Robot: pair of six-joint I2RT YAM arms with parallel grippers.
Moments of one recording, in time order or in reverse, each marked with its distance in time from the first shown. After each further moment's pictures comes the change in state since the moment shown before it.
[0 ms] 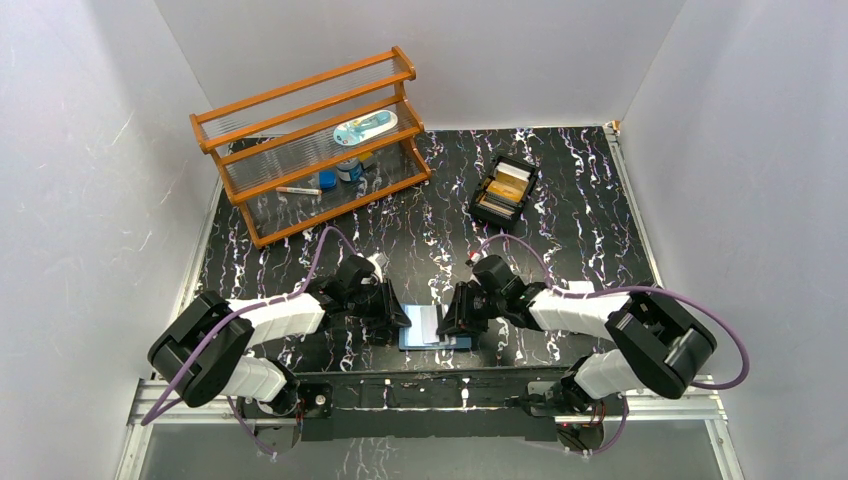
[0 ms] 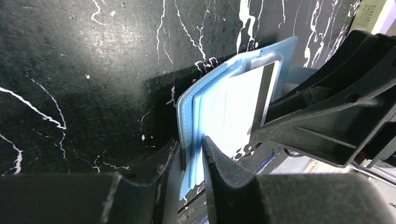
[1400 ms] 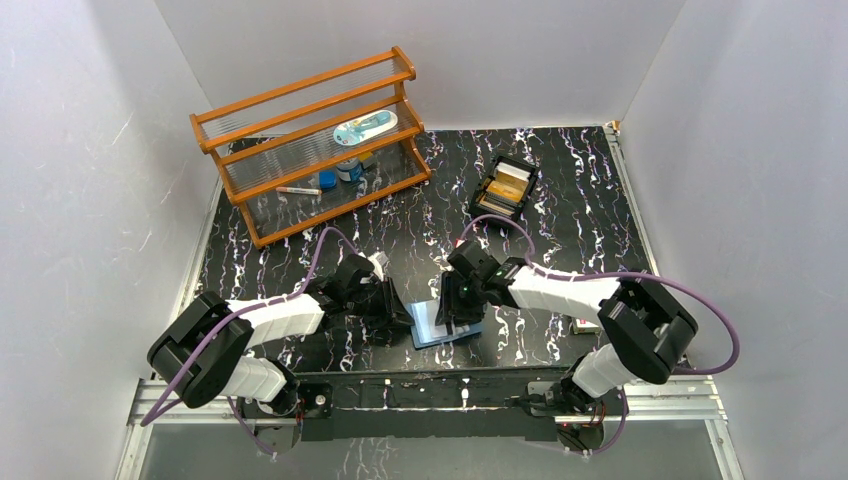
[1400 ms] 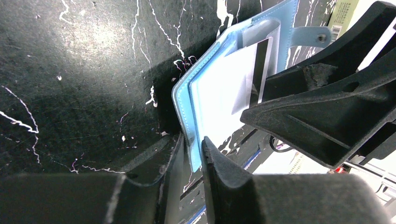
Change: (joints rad) left arm 0.000 -0.006 -0.007 0.048 0.046 -0.039; right arm 0.073 0.087 0.303 -0.441 0.244 -0.119
